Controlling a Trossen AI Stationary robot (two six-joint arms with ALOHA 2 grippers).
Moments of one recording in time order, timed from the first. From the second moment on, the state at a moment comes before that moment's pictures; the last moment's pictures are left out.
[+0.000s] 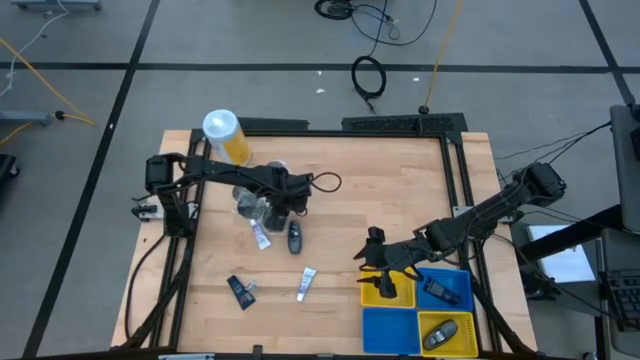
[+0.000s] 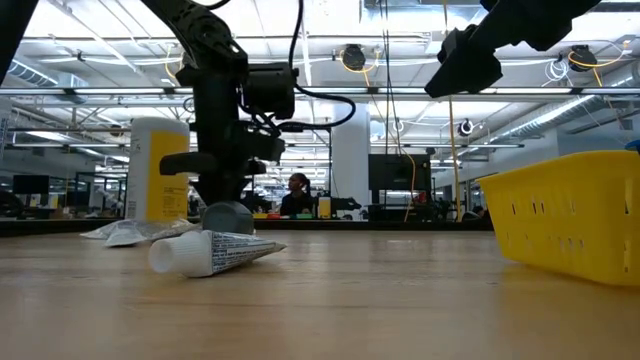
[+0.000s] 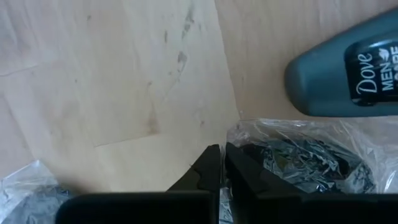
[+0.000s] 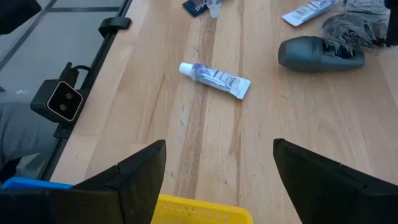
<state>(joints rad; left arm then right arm) 0.20 1.80 1.10 -0.70 -0.03 0.45 0.44 1.40 0.83 -0.10 0.16 0.30</state>
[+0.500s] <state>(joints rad) 0.16 1.78 1.24 -0.83 -0.14 0.35 0.44 1.40 0.83 -0.10 0.16 0.30</state>
